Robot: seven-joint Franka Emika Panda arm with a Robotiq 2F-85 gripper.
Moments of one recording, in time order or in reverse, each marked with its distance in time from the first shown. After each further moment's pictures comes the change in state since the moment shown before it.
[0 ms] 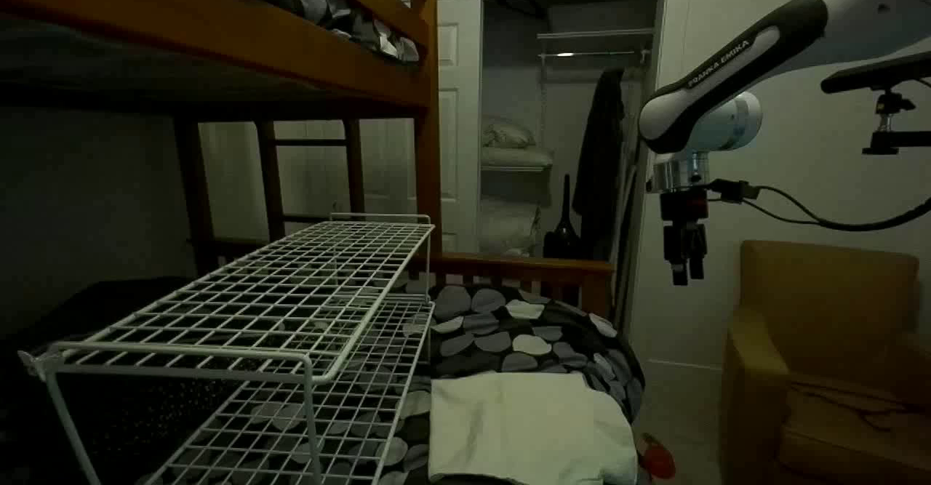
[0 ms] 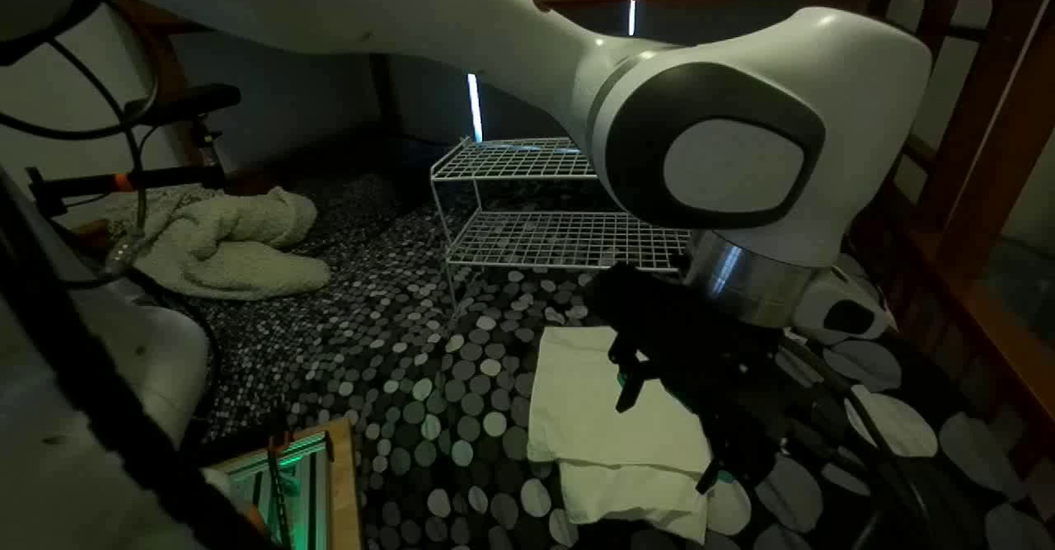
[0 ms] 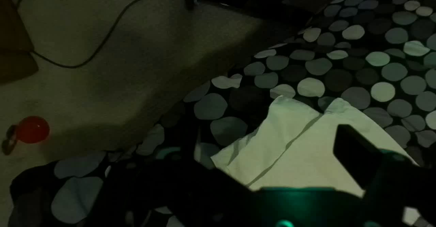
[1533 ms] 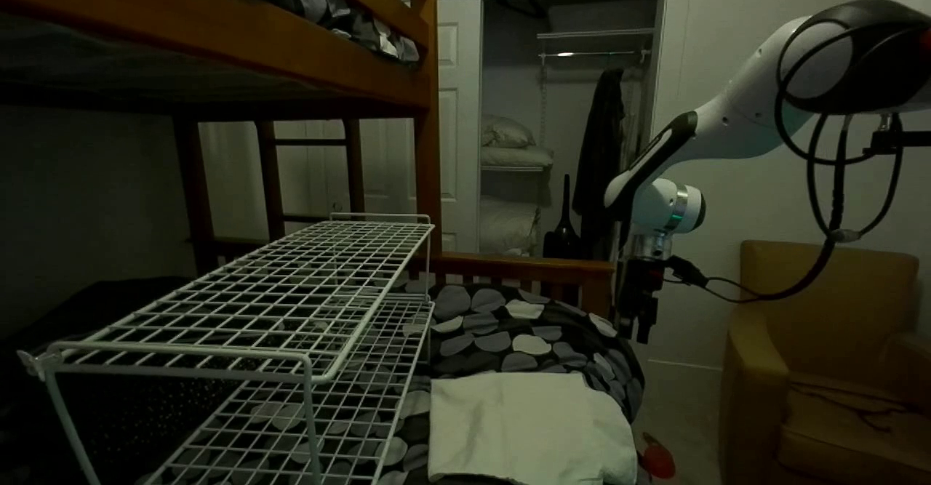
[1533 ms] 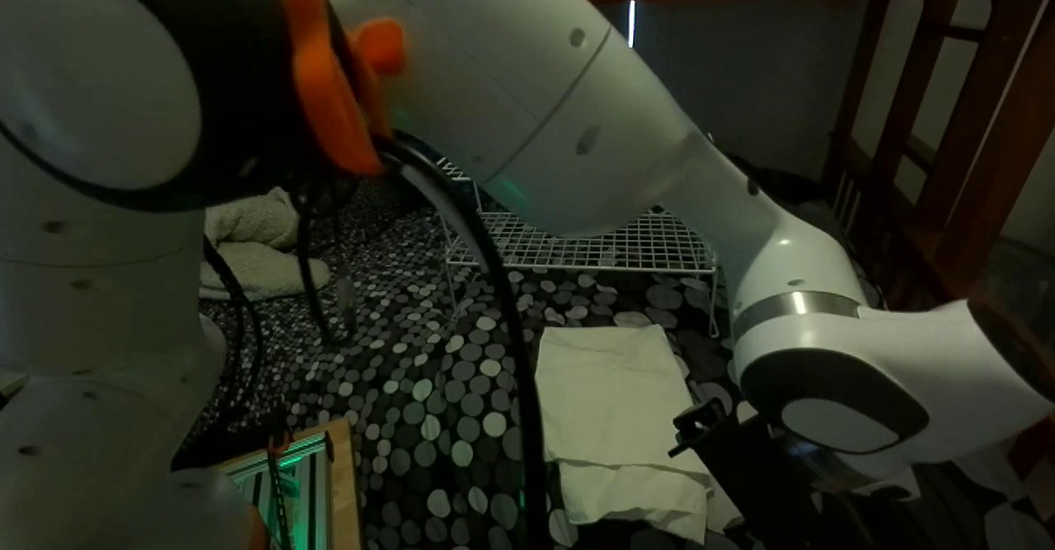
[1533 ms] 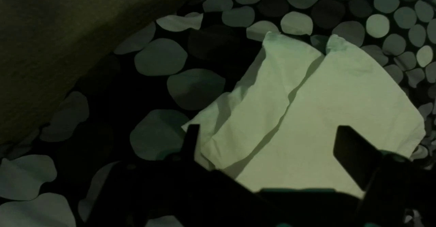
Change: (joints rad) arm -0.186 0.524 0.117 0.262 0.424 0.080 -0.297
